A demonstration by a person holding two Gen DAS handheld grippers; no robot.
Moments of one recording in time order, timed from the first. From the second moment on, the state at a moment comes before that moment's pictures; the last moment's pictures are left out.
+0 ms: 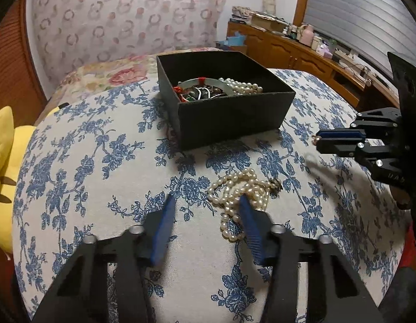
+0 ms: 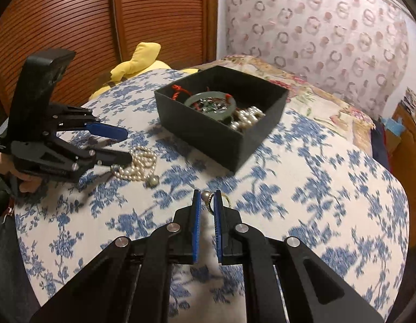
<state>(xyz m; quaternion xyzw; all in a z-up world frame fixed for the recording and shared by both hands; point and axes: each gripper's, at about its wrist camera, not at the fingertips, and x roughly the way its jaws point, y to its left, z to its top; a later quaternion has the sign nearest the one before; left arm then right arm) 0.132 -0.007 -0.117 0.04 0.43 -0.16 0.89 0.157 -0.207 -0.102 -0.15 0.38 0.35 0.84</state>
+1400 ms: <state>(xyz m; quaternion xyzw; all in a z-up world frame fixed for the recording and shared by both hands) 0.122 0.001 -0.046 0.02 0.35 -0.15 0.93 0.154 -0.215 -0.079 -0.12 0.34 0.35 0.86</state>
